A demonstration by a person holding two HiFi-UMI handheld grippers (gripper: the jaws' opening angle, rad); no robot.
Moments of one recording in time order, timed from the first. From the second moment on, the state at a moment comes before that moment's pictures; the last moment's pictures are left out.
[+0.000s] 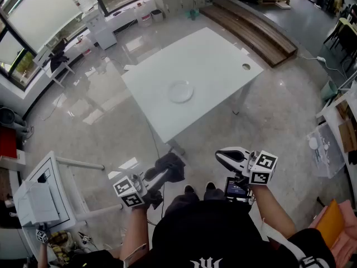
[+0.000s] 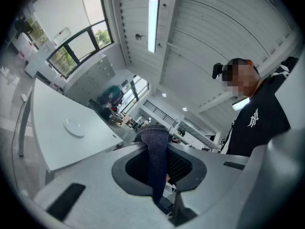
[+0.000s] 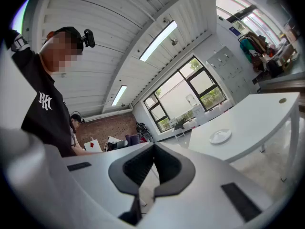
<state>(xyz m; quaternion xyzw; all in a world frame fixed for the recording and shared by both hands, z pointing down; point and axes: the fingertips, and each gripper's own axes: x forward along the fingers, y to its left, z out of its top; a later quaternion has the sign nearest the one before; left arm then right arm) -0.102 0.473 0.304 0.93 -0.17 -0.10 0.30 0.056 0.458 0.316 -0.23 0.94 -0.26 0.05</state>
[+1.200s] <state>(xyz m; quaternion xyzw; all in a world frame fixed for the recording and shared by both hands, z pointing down) -0.099 0.363 0.328 0.92 -0.26 -0.06 0.28 0.088 0.377 0.337 -0.20 0.93 -0.28 0.10</state>
